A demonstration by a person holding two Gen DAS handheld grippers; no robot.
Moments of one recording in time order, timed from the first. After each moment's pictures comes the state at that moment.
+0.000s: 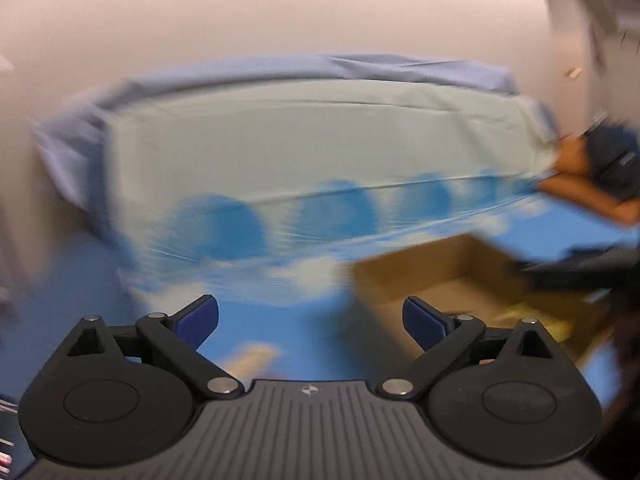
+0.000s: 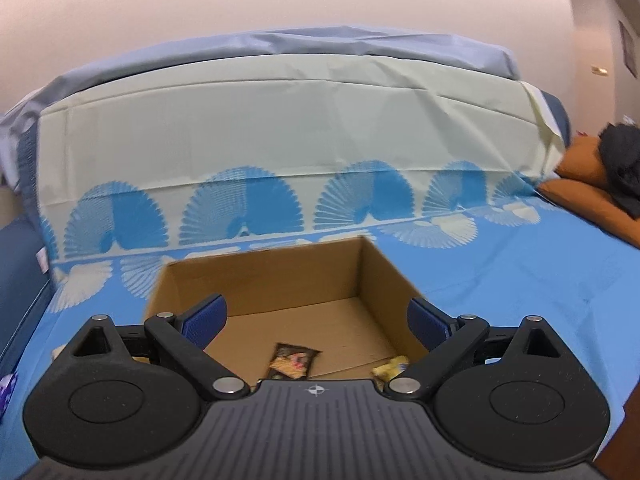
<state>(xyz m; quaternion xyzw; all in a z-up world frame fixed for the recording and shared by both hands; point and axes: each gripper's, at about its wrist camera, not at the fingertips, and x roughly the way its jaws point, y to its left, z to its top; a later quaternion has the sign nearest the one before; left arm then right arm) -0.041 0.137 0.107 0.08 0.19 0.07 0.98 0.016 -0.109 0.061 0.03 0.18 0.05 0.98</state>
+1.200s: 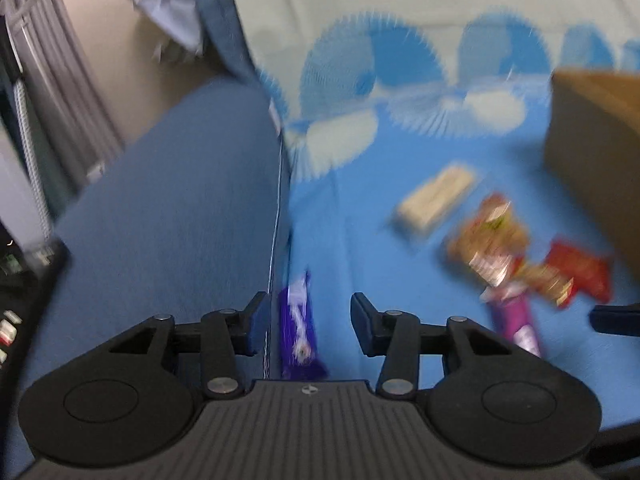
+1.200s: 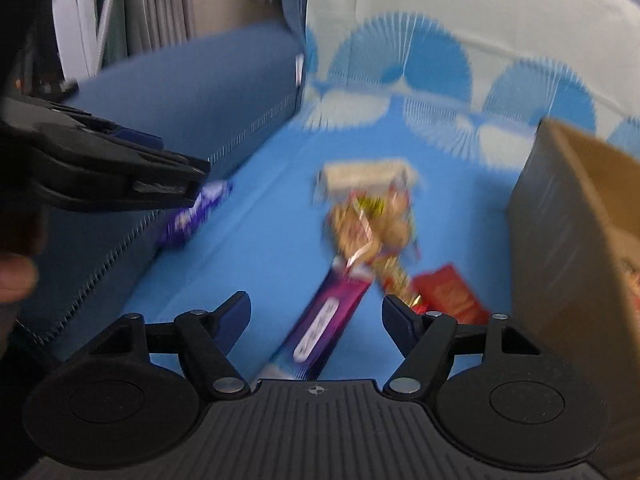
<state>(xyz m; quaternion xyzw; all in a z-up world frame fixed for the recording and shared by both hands) -0.011 0.240 -0.021 0.09 0.39 0.26 0.88 -0.031 0.134 -0.028 -0.11 0.33 0.33 0.88</state>
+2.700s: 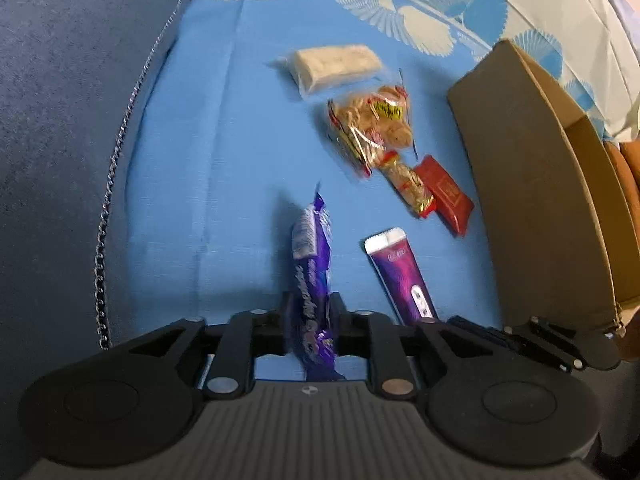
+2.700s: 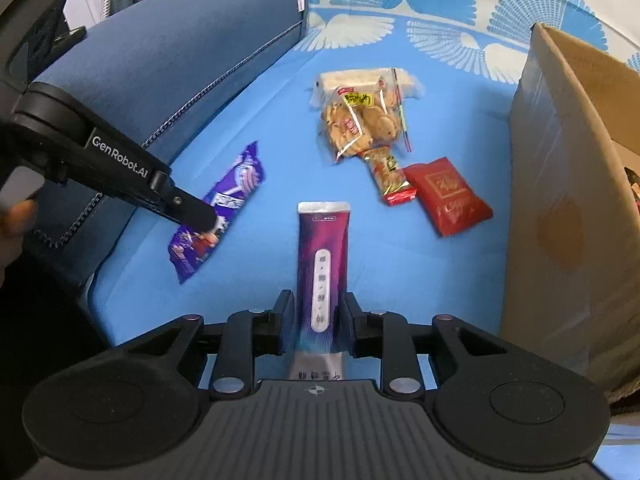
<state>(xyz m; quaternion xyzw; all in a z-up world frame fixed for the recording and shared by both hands) -0.060 0.259 -0.026 -0.20 0.52 0.07 0.82 -0.043 0.085 -0.047 -0.11 0.42 0.36 0.83</state>
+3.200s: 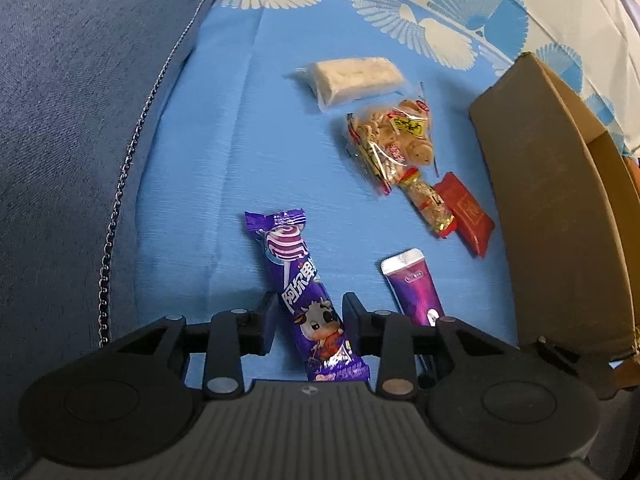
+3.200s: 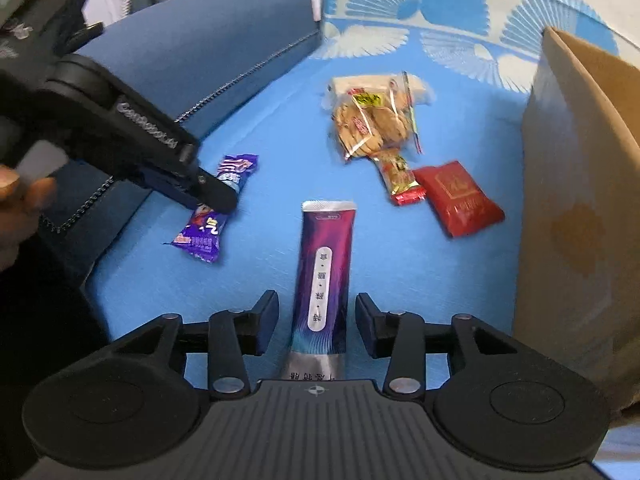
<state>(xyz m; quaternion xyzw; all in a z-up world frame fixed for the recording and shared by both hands) -0.042 0.265 -0.032 -0.20 0.52 0.10 0.82 -0.044 0.075 -0.062 -0.11 0.39 0.39 0.83</state>
